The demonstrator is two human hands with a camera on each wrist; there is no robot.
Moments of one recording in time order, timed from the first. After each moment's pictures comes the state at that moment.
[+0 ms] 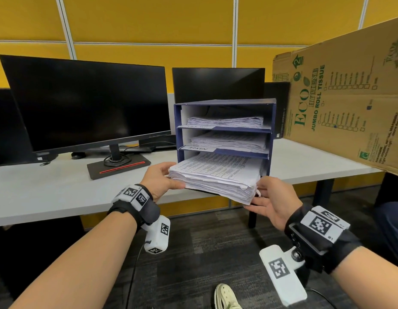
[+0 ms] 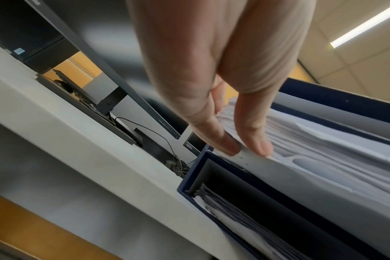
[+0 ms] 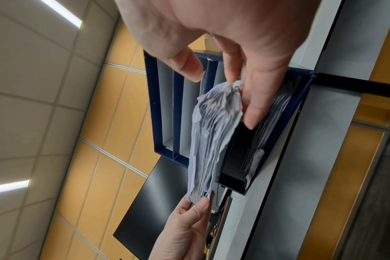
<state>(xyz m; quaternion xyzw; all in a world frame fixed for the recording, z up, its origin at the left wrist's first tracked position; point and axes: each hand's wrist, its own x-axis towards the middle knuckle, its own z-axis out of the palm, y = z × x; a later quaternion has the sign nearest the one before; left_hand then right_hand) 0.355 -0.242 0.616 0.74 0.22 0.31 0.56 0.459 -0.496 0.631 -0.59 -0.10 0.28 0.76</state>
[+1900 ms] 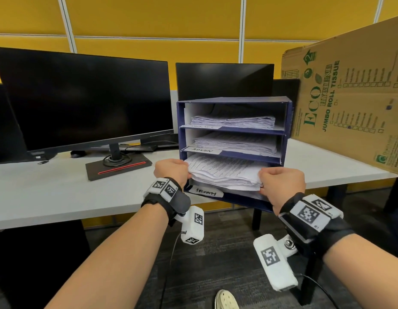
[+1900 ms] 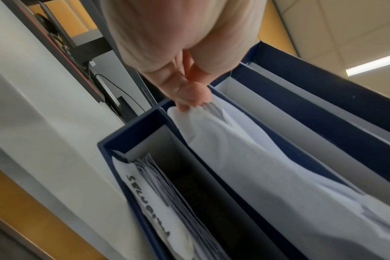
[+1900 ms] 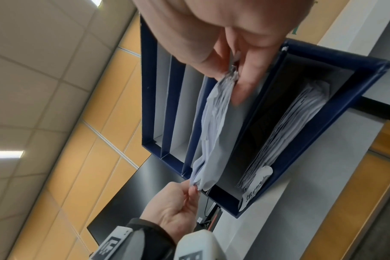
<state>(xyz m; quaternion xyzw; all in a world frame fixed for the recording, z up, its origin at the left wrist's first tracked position) 0.421 -0.247 0.630 0.57 0.39 0.46 0.56 0.515 -0.444 0.621 -0.72 -0.09 -0.03 0.69</state>
